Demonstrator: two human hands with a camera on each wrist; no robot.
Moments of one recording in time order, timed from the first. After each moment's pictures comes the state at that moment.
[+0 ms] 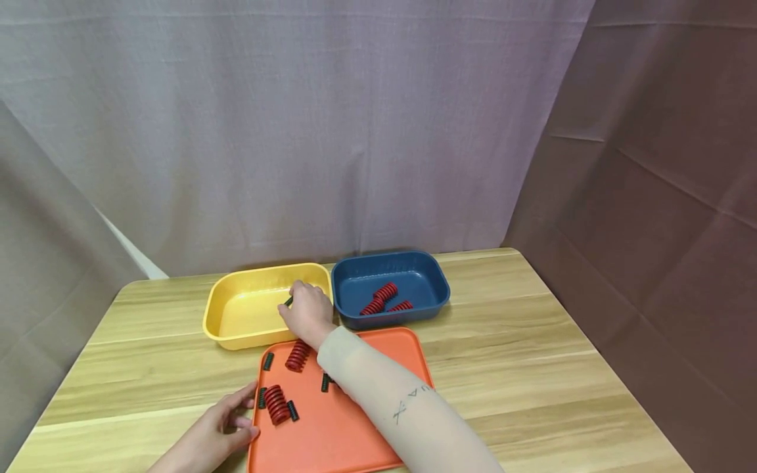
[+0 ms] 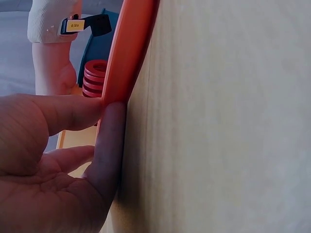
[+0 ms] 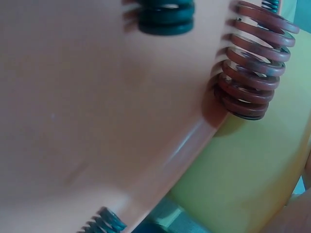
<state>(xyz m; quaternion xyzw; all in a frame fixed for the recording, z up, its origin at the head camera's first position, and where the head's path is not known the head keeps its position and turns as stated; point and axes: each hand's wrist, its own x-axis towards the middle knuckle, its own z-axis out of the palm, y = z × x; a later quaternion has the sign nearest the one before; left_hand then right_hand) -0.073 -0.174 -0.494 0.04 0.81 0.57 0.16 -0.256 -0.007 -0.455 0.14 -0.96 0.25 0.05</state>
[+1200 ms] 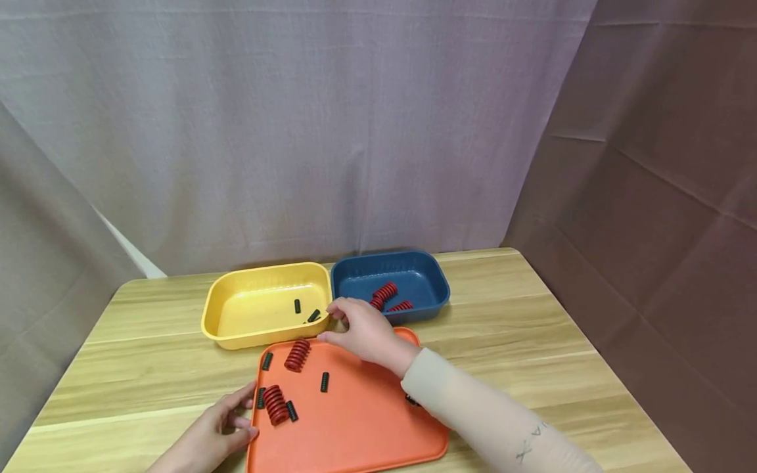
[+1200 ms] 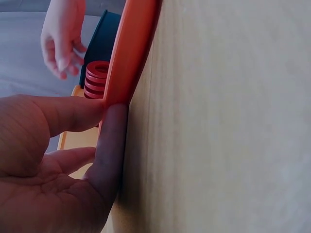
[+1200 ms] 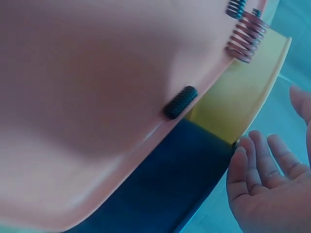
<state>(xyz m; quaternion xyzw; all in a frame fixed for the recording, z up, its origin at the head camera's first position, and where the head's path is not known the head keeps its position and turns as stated) -0.073 -0.173 -0.495 0.04 0.81 0.56 0.16 -0.215 0.107 -0.433 0.26 -0.91 0.31 -0.01</state>
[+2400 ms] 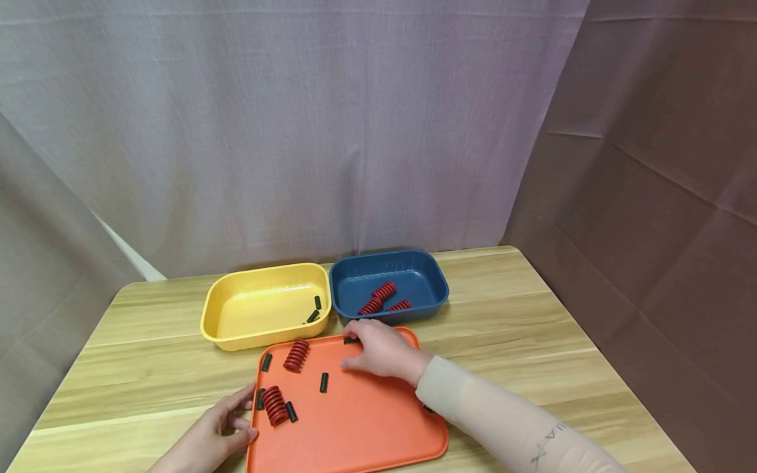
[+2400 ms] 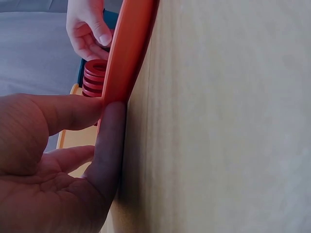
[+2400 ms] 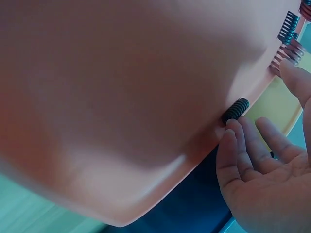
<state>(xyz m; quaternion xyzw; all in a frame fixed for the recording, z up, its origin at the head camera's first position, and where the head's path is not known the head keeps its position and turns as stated) -0.074 -0.174 -0.496 0.05 0.79 0.59 0.17 -0.208 0.137 -0.458 0.29 -0.93 0.22 -0.08</state>
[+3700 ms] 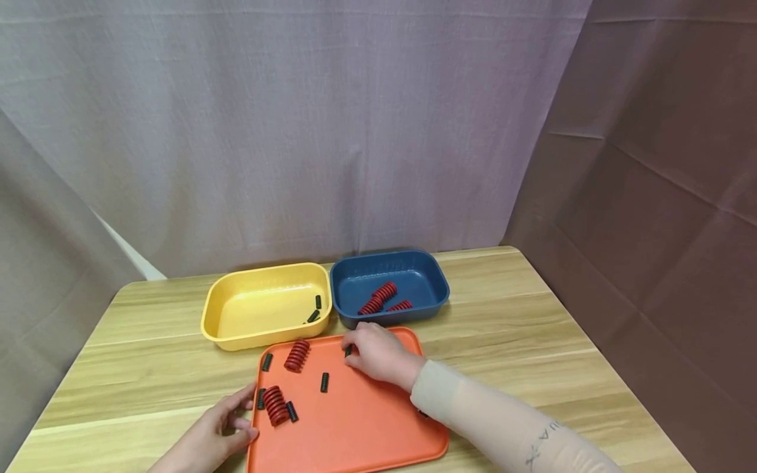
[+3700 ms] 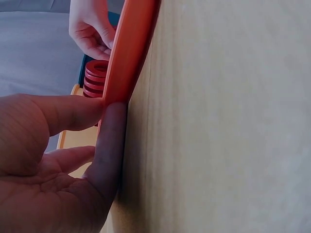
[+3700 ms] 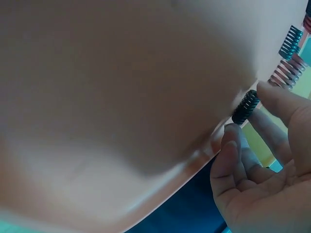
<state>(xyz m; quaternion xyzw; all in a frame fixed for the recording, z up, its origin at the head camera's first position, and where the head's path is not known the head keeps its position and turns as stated) -0.075 -0.173 -0.497 0.04 0.80 0.57 0.17 -0.200 0.129 -0.458 0.31 -0.93 0.17 -0.05</state>
